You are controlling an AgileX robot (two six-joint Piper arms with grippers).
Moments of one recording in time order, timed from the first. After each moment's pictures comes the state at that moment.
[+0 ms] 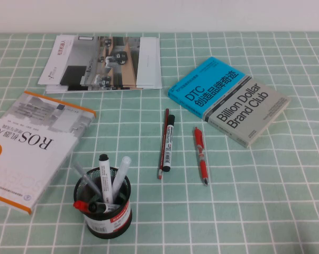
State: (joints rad) right arm 0.05 -0.01 0.03 0.12 0.34 -0.01; left arm -0.14 -0.01 0.02 0.01 0.38 0.01
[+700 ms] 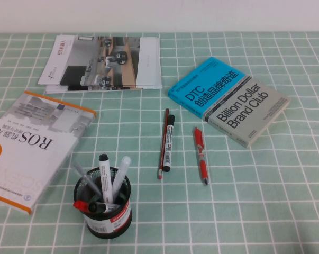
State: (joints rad) right arm 0.05 -0.01 0.03 0.12 0.34 -0.01; left arm -0.14 -0.01 0.03 -0.02 0.32 0.00
